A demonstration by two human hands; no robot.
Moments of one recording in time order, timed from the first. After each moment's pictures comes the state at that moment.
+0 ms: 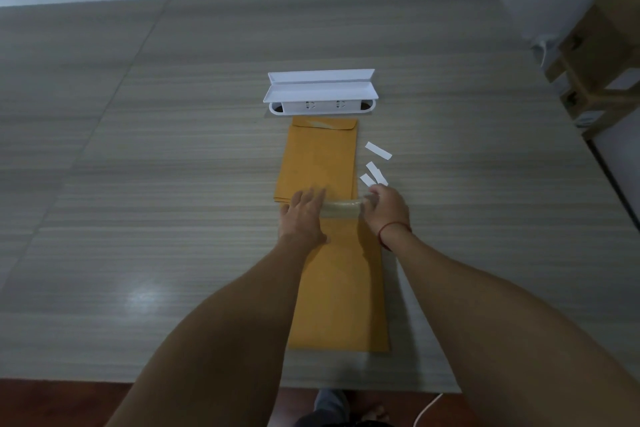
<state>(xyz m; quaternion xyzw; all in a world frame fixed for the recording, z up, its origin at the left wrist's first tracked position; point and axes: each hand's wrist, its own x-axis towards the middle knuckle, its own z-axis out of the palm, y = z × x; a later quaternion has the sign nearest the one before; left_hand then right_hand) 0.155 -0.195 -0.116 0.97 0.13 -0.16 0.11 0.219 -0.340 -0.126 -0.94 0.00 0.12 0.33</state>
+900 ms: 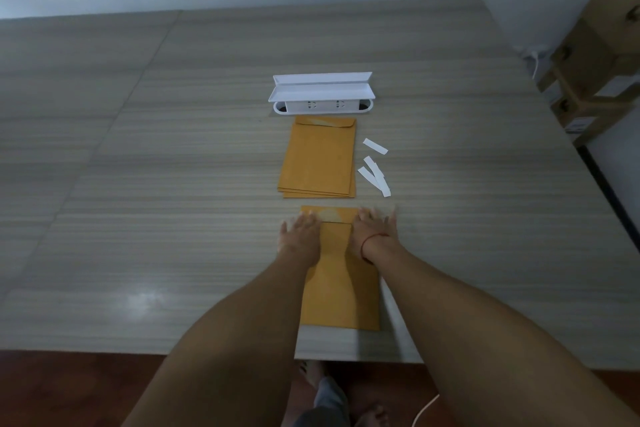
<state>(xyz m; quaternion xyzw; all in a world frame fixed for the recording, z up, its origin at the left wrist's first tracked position) 0.099 -0.209 -0.130 0.95 0.10 -0.28 0.03 0.156 -0.342 -0.121 -0.93 -0.21 0.29 -0.10</state>
